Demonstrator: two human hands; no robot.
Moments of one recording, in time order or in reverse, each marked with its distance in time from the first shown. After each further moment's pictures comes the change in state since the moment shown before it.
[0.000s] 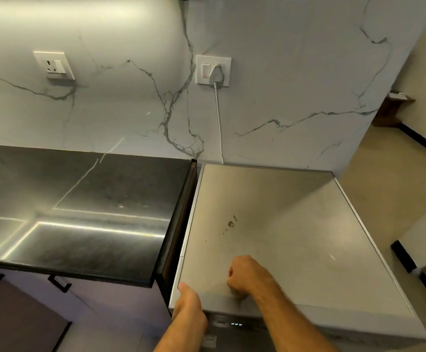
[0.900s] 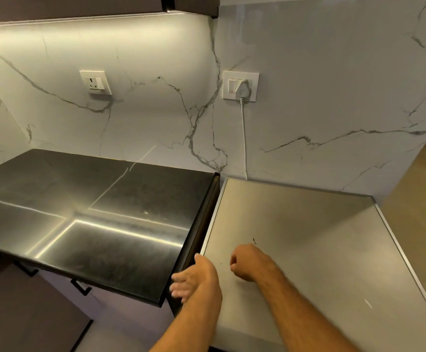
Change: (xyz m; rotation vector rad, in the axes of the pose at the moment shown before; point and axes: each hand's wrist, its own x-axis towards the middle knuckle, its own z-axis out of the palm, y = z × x) left_hand -0.046 0.085 0.060 0.120 0.117 0.242; right_hand 0.072 -0.030 -0.052 -0.103 0.025 -0.176
